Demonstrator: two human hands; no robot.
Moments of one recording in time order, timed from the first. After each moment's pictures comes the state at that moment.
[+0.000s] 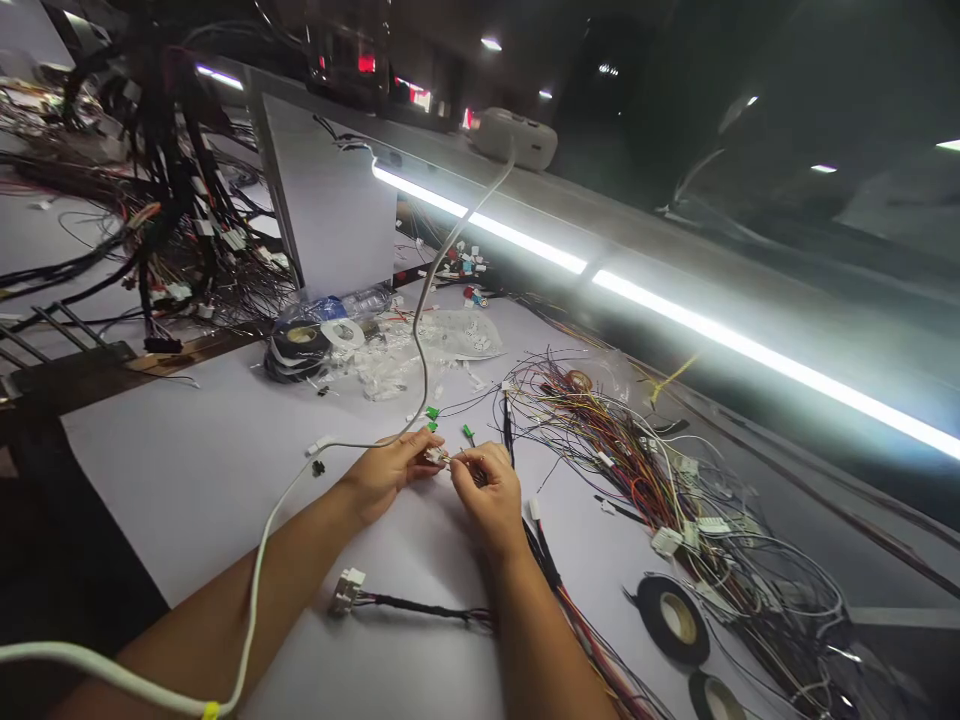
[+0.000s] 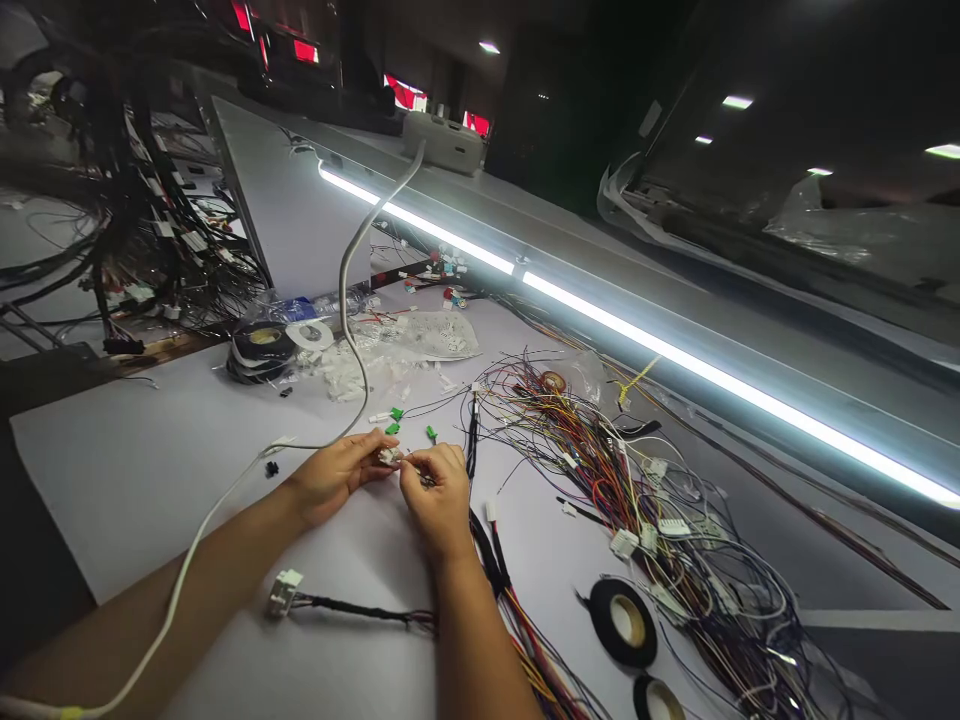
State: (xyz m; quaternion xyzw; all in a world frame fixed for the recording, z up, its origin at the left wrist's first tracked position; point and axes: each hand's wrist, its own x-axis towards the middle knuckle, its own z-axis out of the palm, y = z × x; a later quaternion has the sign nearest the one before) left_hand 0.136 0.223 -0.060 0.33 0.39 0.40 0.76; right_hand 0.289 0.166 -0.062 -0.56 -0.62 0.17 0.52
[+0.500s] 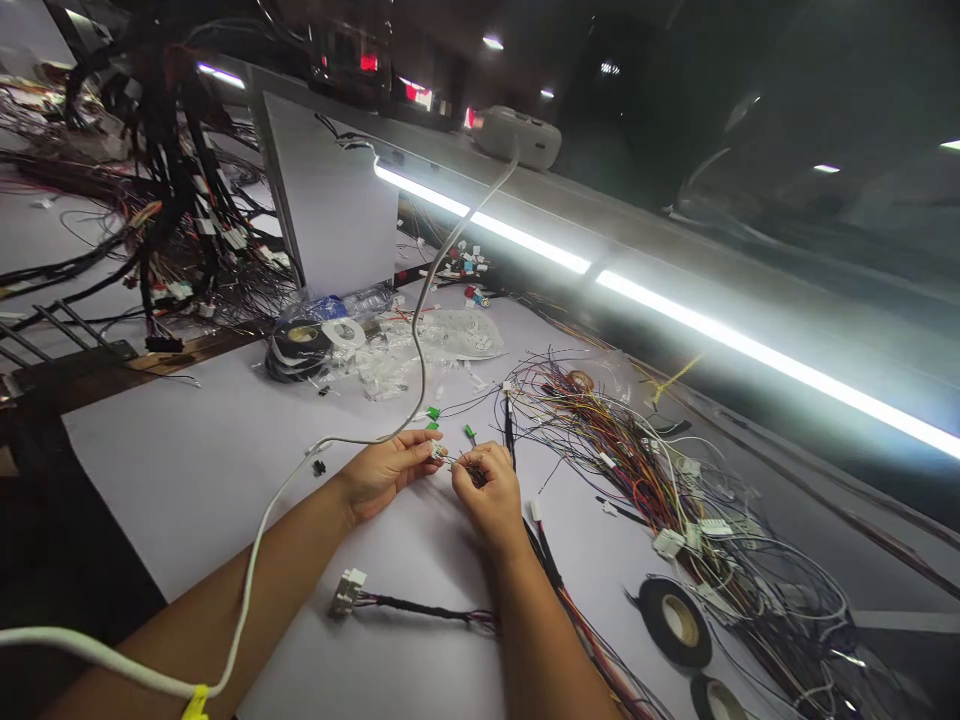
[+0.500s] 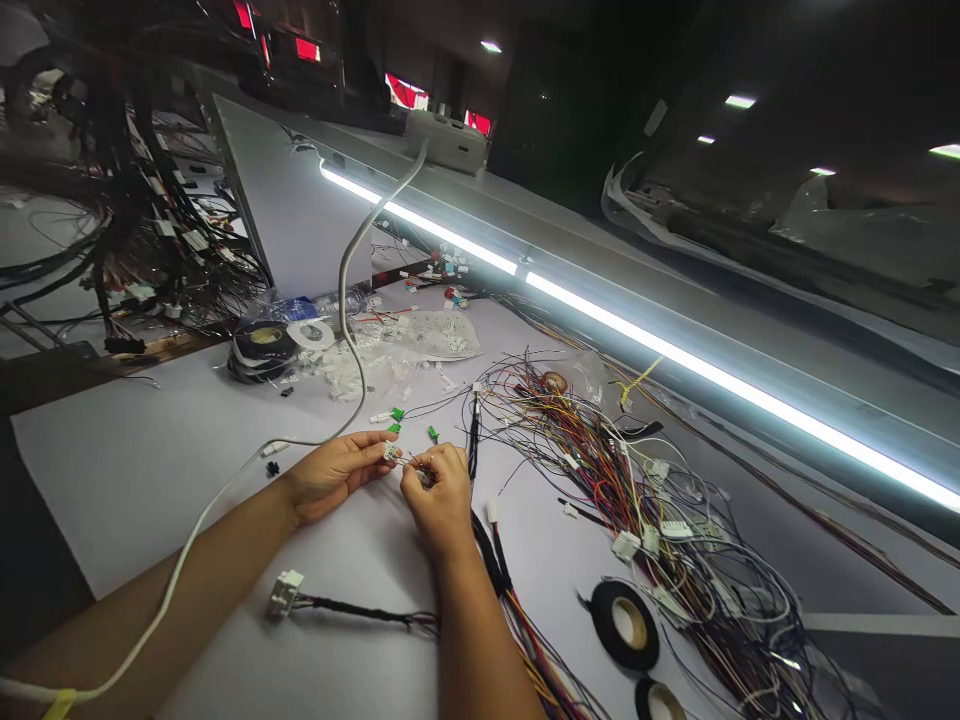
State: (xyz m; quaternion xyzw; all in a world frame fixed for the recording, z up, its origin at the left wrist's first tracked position) left_hand 0.128 0.227 -0.066 0.32 0.35 0.36 0.81; right_hand 0.292 0.168 -0.066 -0.59 -0.62 0.16 0.50
